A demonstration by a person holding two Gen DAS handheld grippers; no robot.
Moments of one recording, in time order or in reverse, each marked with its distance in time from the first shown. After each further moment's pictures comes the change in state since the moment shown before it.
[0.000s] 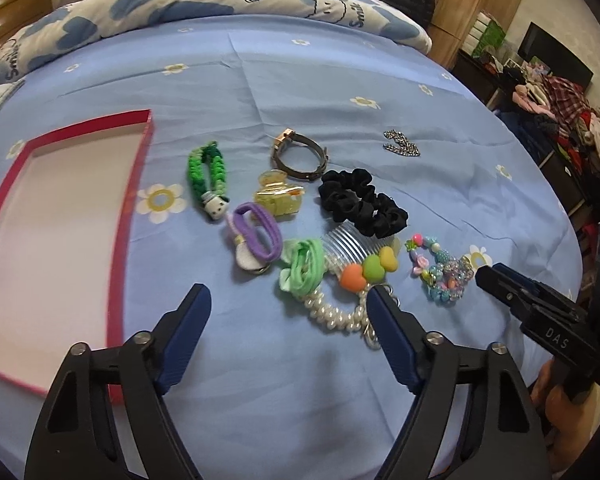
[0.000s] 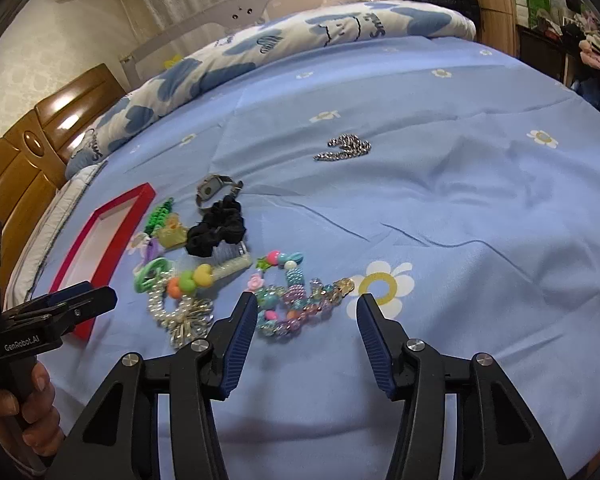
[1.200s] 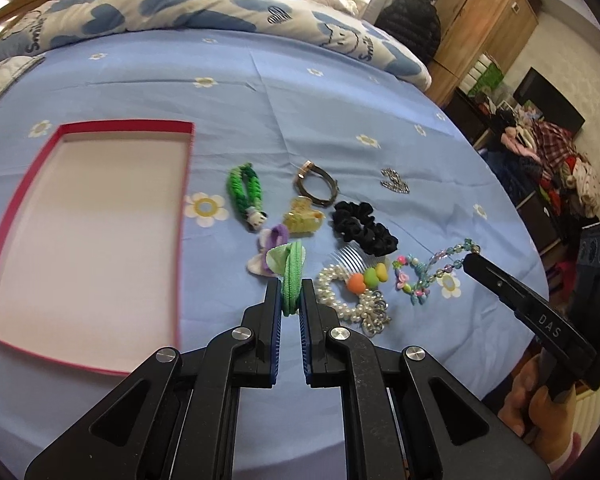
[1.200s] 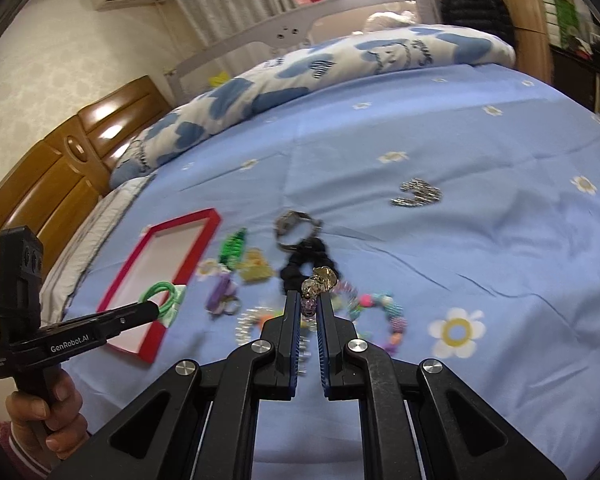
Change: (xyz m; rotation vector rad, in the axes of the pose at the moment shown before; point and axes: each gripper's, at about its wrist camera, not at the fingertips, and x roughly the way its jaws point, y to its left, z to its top) left arm -0.063 0.052 -0.005 -0.114 -0.068 -0.077; right arm -0.031 0.066 0.025 -0.077 -0.085 0.170
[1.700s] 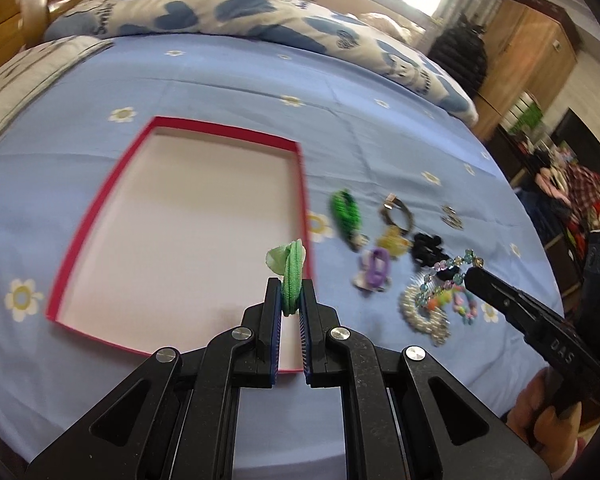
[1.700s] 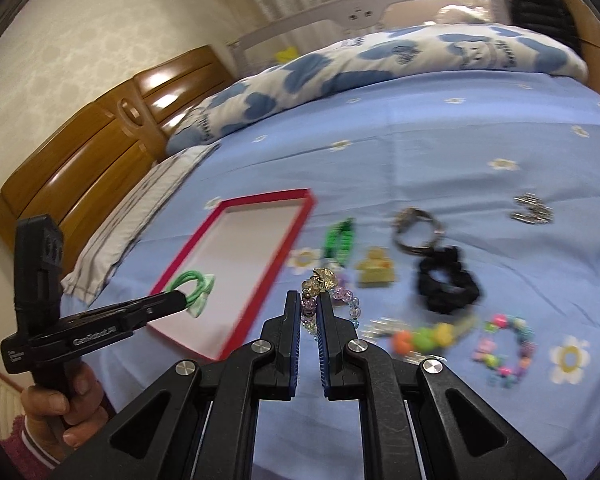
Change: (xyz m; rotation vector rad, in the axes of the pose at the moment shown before) left arm -0.033 0.084 -0.001 -0.135 -0.061 0.117; right arm 0.047 0.098 0.005 -0.130 0.076 0.192
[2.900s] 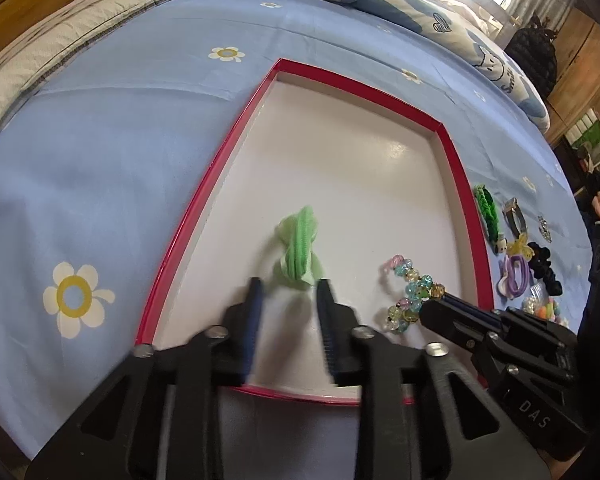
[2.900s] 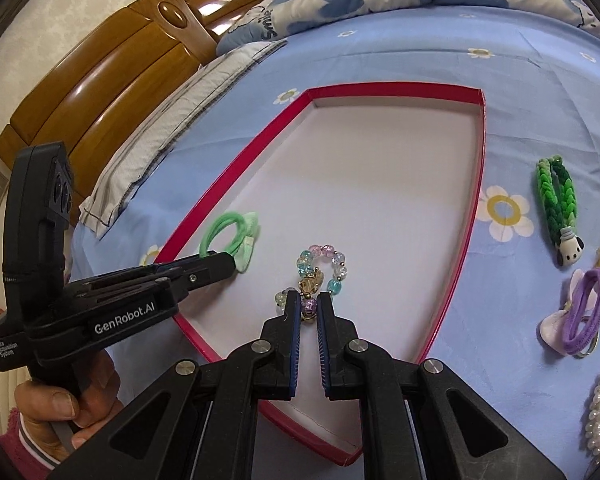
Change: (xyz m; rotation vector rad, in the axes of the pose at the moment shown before) left arm 0.046 0.101 -0.005 -0.110 0.103 0.175; right arm 0.156 0.087 -0.021 -0.103 0.300 0.127
